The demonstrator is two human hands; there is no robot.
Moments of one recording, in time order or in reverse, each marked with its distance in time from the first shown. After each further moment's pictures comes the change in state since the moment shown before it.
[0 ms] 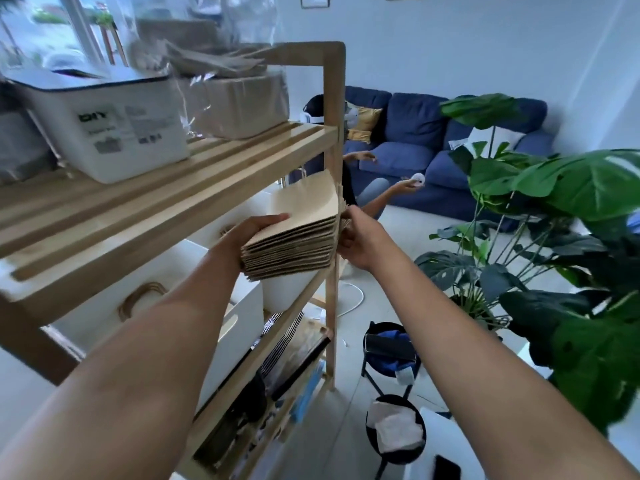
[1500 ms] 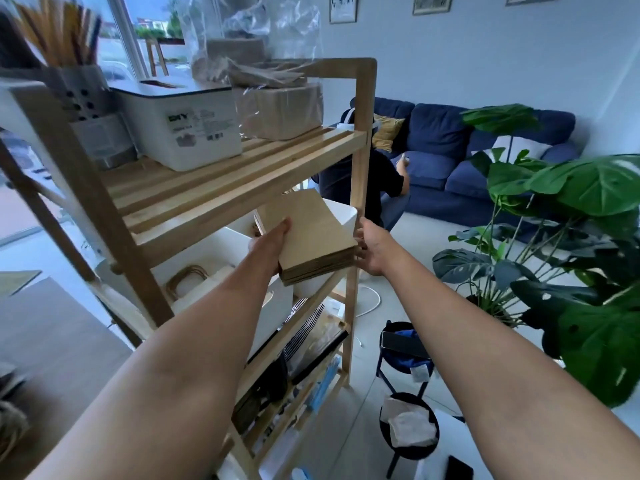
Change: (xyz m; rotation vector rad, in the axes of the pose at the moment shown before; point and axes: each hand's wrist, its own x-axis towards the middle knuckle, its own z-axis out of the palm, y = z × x) left_hand 0.030 -0.050 -0.045 -0.220 0.588 0.157; right_hand -0.016 0.032 0.007 -0.228 0.055 0.064
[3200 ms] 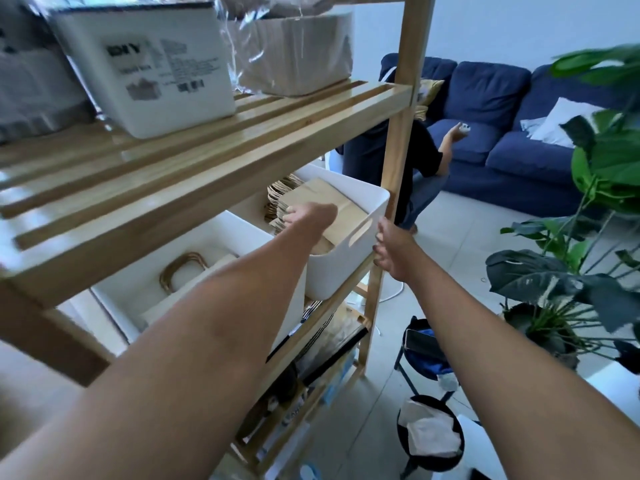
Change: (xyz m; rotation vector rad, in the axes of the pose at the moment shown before) left_hand 0.073 0.008 0.087 0.880 0.055 0.045; right_hand 0.122 0.026 -0.015 -0.087 -0.045 0.003
